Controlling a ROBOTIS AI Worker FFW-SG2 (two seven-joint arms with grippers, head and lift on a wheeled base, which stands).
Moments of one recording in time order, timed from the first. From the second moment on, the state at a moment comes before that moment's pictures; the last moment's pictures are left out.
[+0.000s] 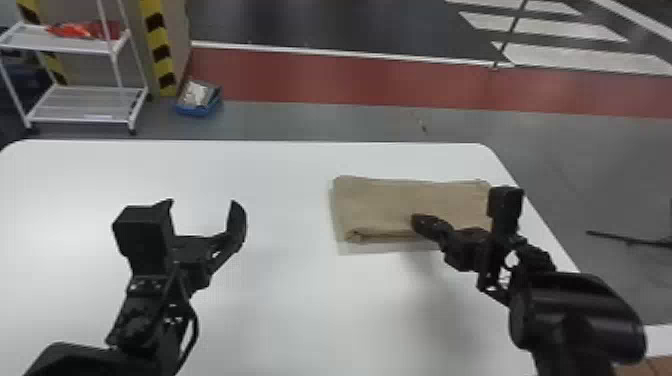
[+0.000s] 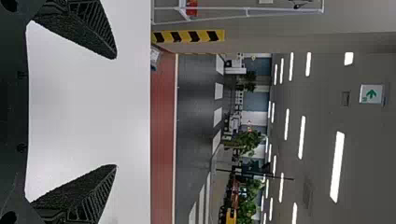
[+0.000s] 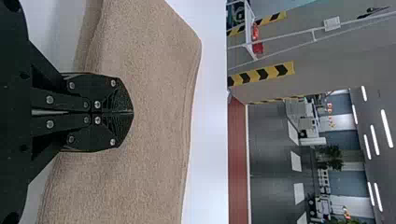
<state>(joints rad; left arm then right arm) 0.21 0.05 -0.22 -1.88 0.06 0.22 0.16 -0.07 -0.11 -0.25 -1.53 0.05 0.50 0.64</state>
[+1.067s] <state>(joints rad) 0.20 0.05 -0.22 -1.85 0.06 0.19 0.18 -0.08 0.00 0.05 -1.63 0.02 0.67 0.58</state>
